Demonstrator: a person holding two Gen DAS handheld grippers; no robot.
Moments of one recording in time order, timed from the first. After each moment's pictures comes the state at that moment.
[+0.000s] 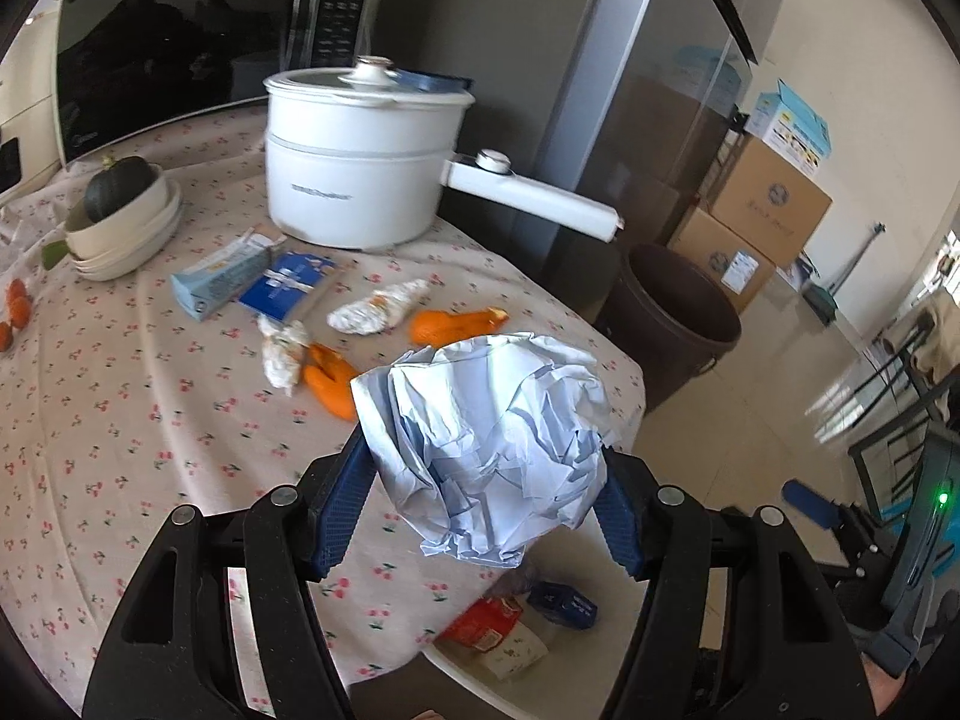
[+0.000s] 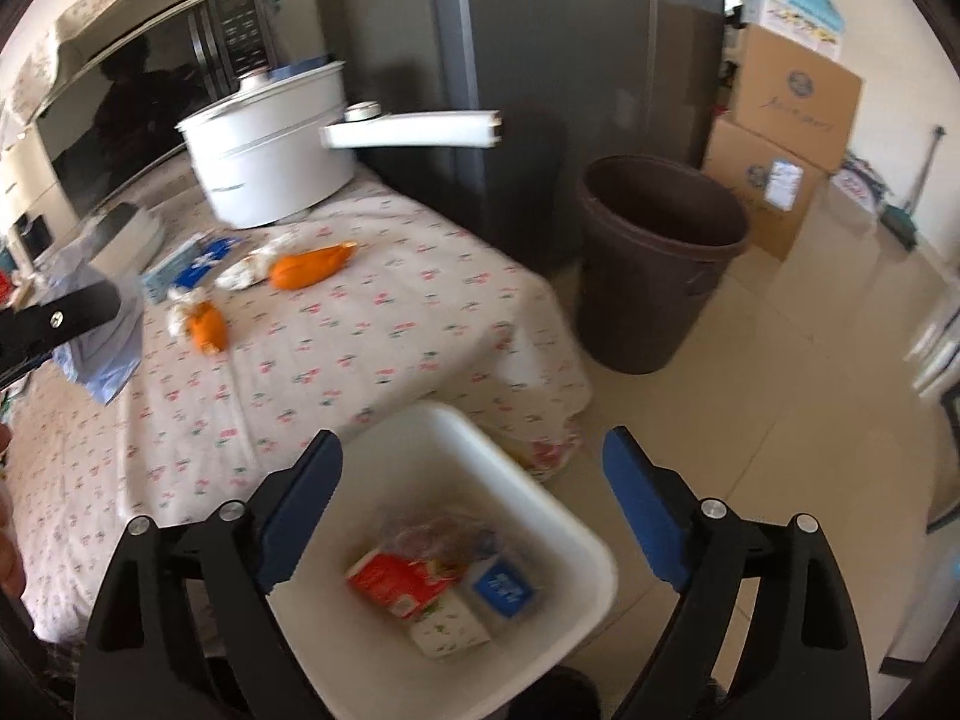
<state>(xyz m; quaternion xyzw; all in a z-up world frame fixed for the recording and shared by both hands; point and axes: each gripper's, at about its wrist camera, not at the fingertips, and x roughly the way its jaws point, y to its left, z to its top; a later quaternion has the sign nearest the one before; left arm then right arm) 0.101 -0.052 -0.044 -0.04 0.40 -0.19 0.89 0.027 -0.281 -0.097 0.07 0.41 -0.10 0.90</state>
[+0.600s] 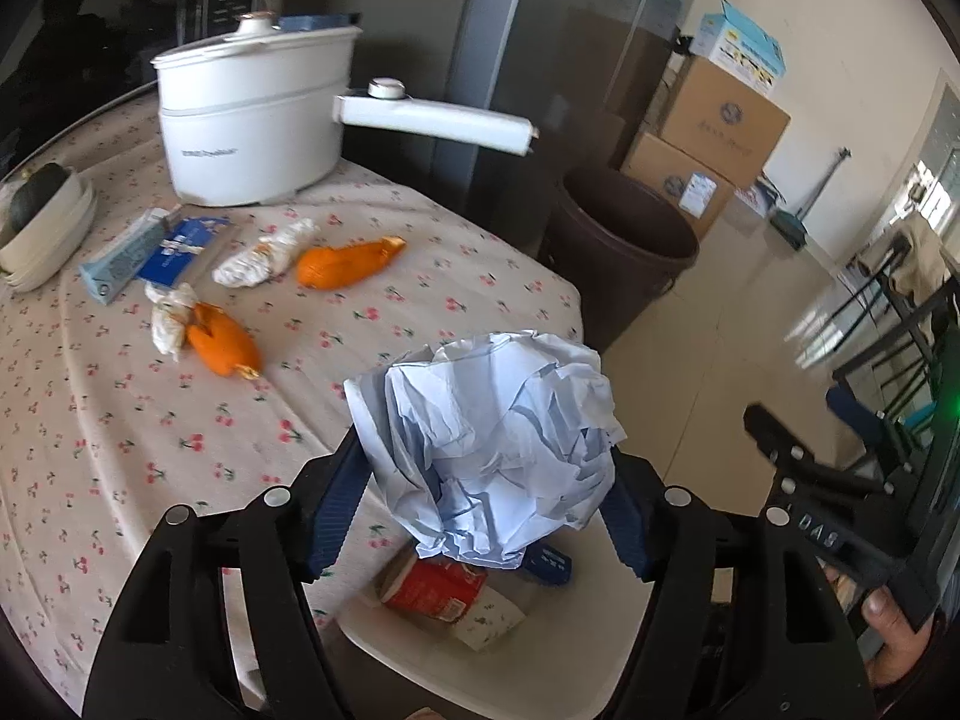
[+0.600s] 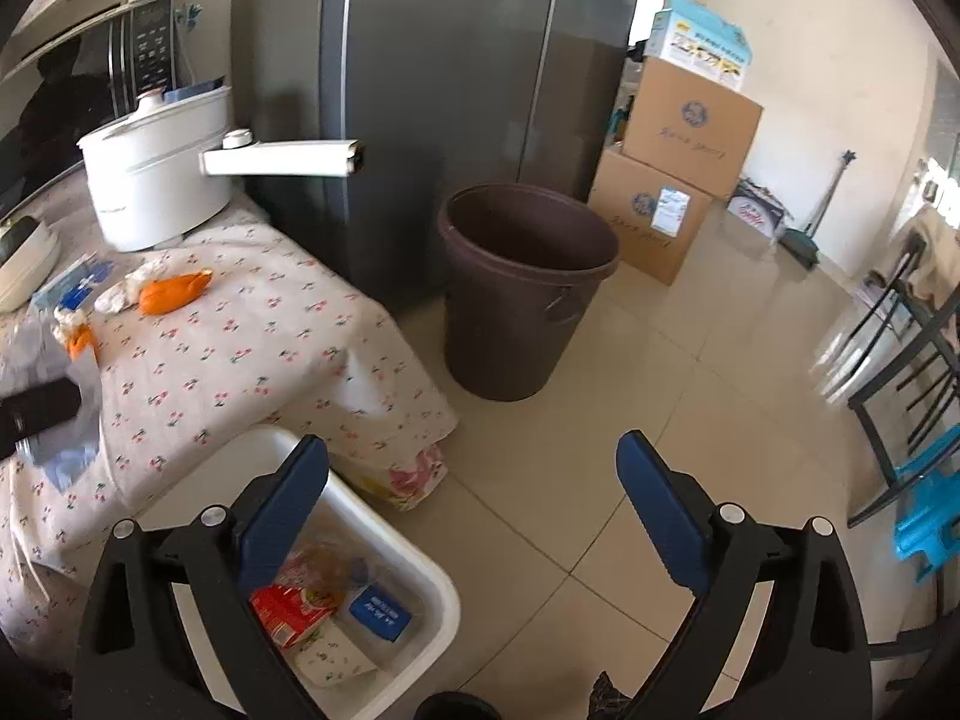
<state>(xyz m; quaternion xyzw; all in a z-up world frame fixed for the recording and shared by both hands) 0.087 -0.117 -0.074 0.01 0.44 -0.25 0.86 0.010 -0.324 -0.097 0.02 0.38 -0.21 0.90</state>
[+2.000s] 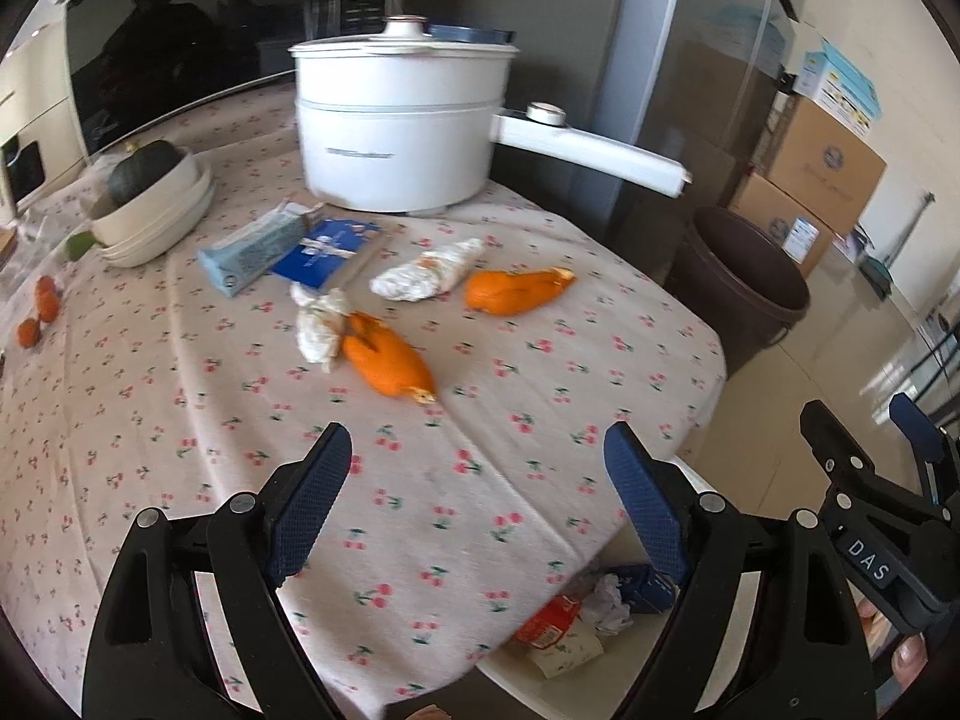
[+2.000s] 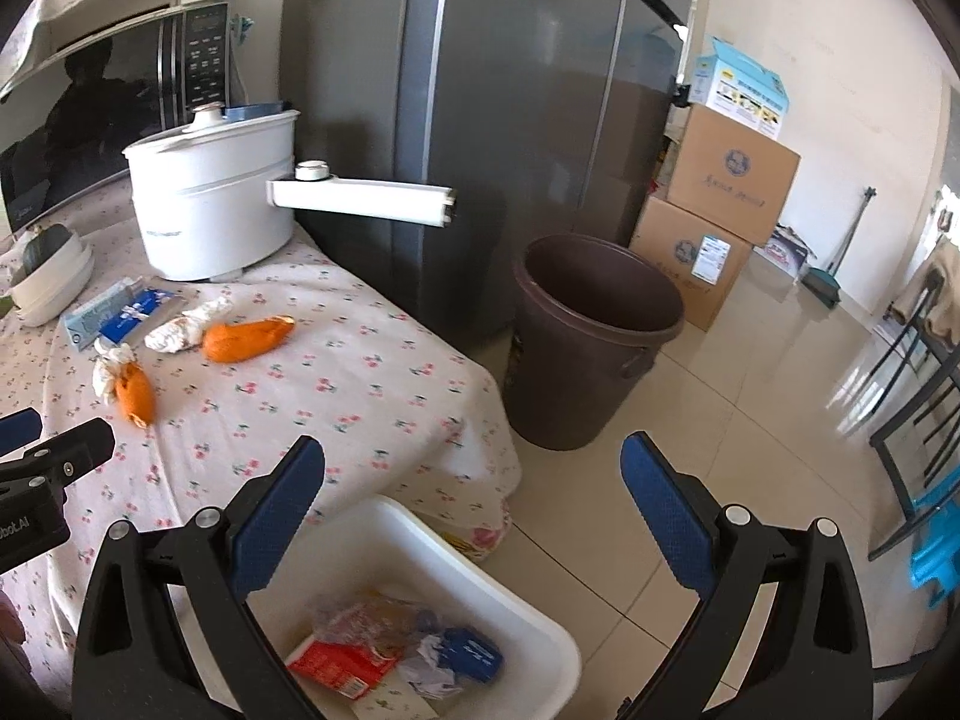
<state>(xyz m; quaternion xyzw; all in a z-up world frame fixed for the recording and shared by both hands) 0.117 -0.051 -0.074 0.00 0.42 -0.12 0.90 0.063 -0.244 -0.087 0.01 0.34 -0.17 0.92</state>
